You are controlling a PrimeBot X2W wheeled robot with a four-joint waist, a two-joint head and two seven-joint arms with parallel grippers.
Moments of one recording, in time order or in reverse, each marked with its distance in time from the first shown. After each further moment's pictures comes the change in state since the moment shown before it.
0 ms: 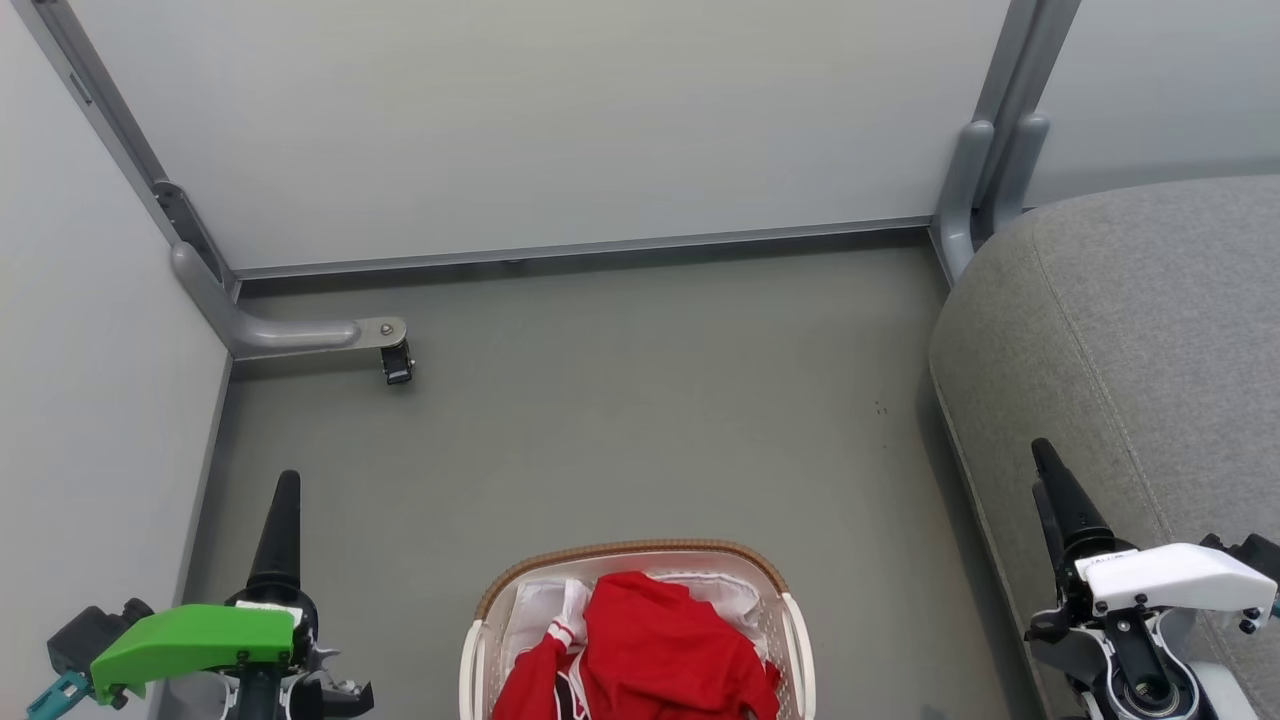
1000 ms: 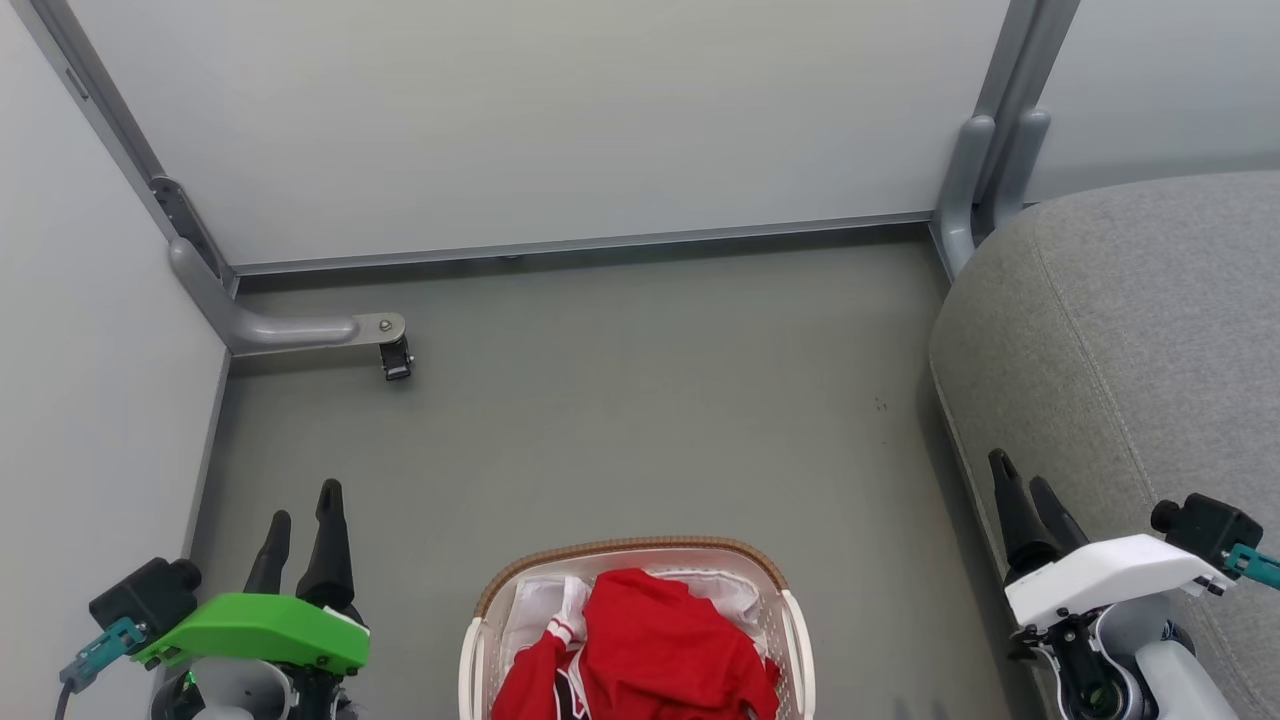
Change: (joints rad) left arm -0.023 0.036 -0.083 0.067 0.565 0.018 -0.110; right arm -0.039 -0.041 0.101 0.086 -0.507 0.000 -0.112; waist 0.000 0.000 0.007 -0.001
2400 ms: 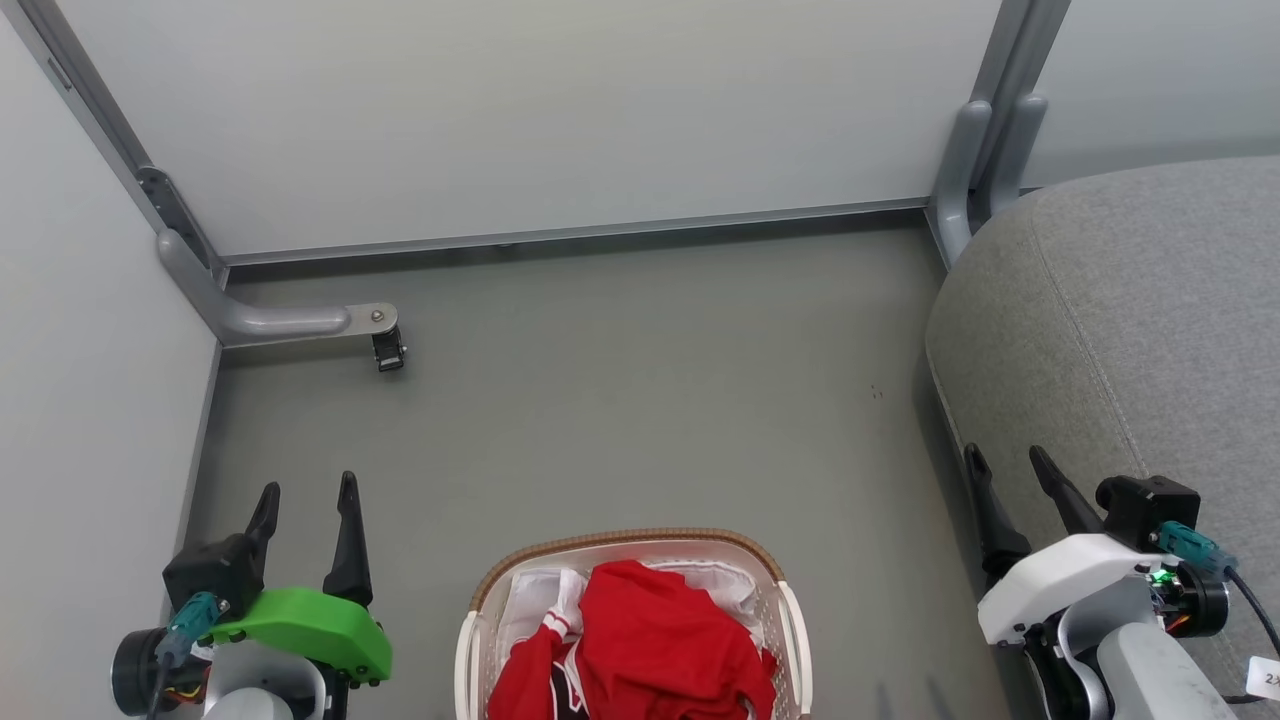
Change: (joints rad) left arm -0.017 0.050 -0.094 0.012 0.446 0.109 -0.114; right arm -0.040 -0.009 0.029 0.060 -0.512 0.000 -0.113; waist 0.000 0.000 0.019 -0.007
